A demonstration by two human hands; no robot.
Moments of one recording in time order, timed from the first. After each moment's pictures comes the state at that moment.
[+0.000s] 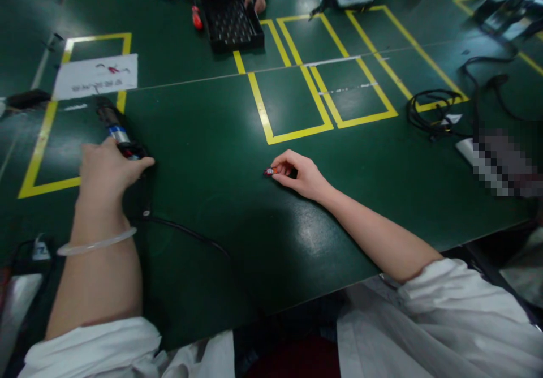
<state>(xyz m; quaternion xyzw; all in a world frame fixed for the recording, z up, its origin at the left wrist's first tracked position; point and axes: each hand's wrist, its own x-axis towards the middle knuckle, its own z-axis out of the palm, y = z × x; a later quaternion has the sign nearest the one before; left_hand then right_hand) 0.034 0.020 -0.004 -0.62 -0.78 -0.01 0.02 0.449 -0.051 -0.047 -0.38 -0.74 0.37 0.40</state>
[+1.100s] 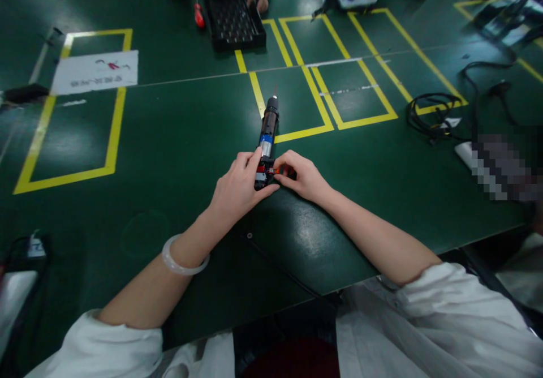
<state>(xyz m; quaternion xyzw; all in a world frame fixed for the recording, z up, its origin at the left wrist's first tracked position) 0.249 -0.066 -0.003 -0.83 -0.55 -0.08 -0.11 0.452 -0.052 -0.046 -0.40 -0.78 0.31 0.37</state>
